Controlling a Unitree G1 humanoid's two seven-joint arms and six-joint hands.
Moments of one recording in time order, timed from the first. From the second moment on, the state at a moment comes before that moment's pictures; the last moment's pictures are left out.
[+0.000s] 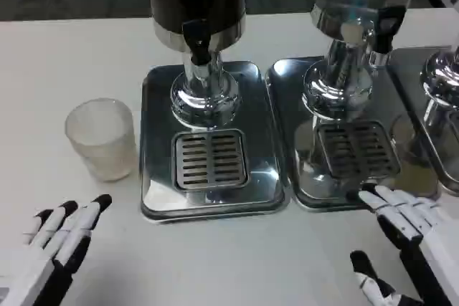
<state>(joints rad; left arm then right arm) 0.69 0.54 0.21 -0.24 0.72 -0.51 0.11 0.57 -0.48 0.09 -0.28 -0.91 -0.33 -0.39</state>
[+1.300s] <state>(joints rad) 0.51 0.53 0.26 0.02 0.52 -0.71 0.22 0.52 -0.43 0.13 -0.28 -0.91 -0.31 -0.33</state>
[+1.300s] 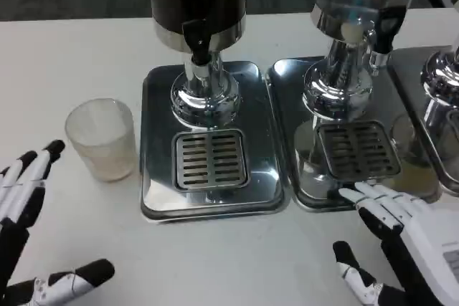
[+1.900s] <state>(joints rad) 0.19 0.56 0.25 0.39 0.42 -0.71 0.22 0.49 -0.41 0.15 -0.28 -0.91 -0.30 -0.31</state>
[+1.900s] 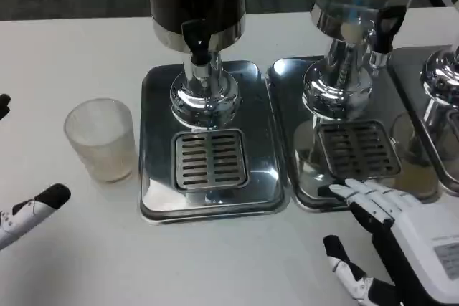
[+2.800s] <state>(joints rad) -0.26 0.66 -0.02 0.99 0.47 -0.71 0.26 0.48 -0.39 0.18 -0.30 -0.92 -0.29 -0.30</state>
